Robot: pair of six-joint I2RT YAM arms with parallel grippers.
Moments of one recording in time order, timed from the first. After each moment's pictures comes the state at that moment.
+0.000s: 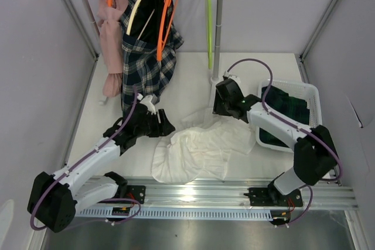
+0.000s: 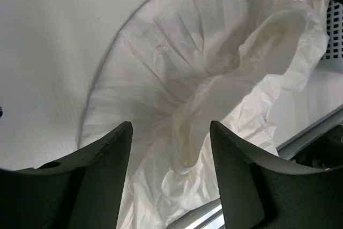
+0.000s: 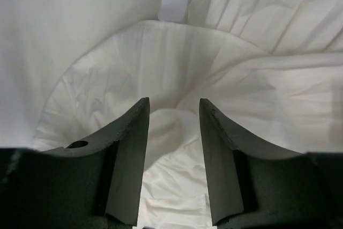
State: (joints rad) left arm -0.50 1.00 0.60 -0.25 0.17 -0.57; right arm 0.64 1.50 1.13 -0.45 0.27 0.63
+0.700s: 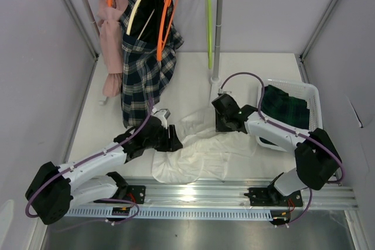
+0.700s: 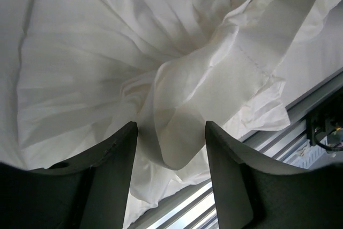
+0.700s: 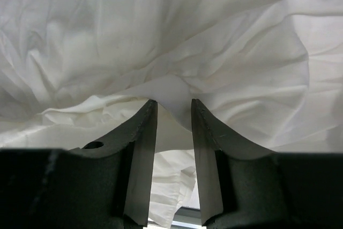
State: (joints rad) left arm -0.71 1.04 0.52 -0.22 0.12 -0.65; right arm 0.72 1.50 1.02 -0.54 0.24 0.58
